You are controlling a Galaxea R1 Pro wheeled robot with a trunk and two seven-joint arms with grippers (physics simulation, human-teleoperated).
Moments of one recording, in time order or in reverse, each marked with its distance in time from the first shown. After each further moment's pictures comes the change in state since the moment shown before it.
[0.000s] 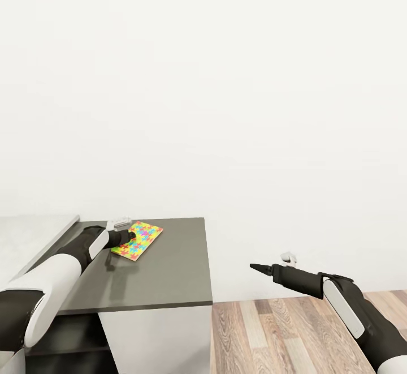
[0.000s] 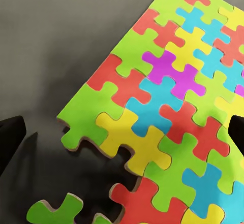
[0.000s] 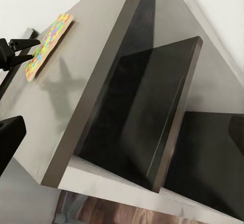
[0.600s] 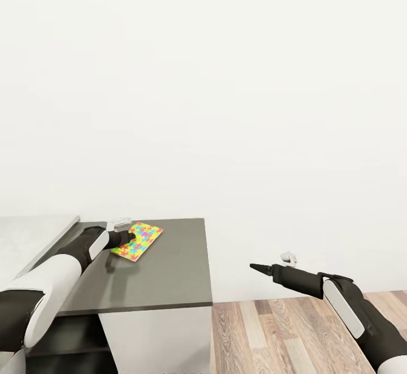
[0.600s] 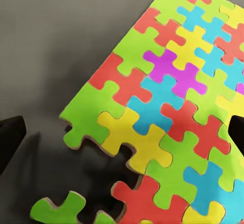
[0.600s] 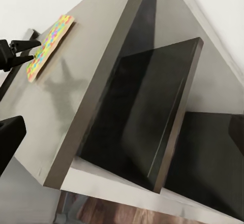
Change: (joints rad) left arm 0.001 0.000 -0.007 0.005 -0.003 -0.001 0.001; right arm 0.000 0.000 0.000 0.000 0.000 0.000 0.000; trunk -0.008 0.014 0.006
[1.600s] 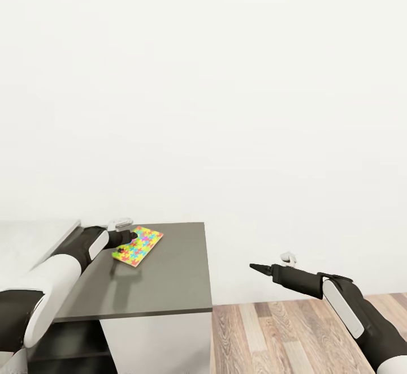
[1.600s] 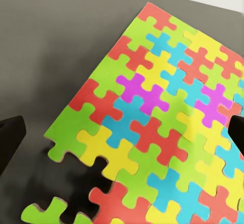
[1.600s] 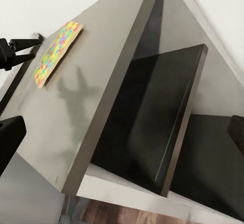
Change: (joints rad) left arm 0.000 0.002 -0.001 0.000 -0.002 -0.001 -0.048; right arm 0.000 0.002 0.001 0.000 0.000 0.000 -0.001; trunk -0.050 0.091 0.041
